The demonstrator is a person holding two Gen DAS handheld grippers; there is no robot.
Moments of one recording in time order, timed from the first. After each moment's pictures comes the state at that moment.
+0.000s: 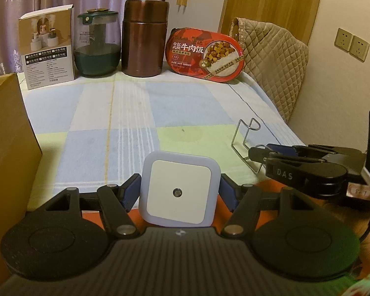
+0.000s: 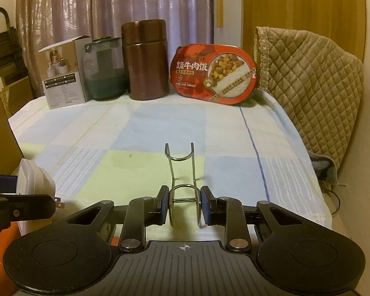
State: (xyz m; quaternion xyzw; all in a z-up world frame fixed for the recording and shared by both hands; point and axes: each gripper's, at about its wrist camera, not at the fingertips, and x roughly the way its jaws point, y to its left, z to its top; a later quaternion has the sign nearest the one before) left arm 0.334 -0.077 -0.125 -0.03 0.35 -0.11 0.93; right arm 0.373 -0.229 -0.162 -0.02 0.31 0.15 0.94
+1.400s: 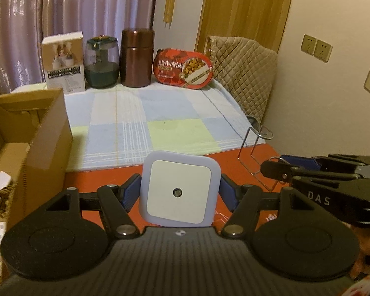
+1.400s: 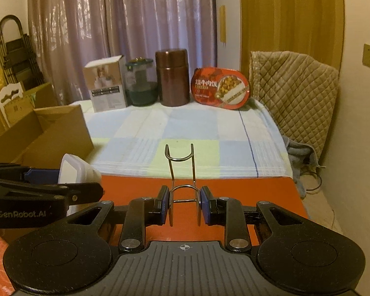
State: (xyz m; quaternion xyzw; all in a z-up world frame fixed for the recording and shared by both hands) left arm 0.184 -0.064 -0.037 -0.02 0.33 -0.13 0.93; right arm 0.182 -0.213 -0.054 -0.01 0.31 0.15 0.94
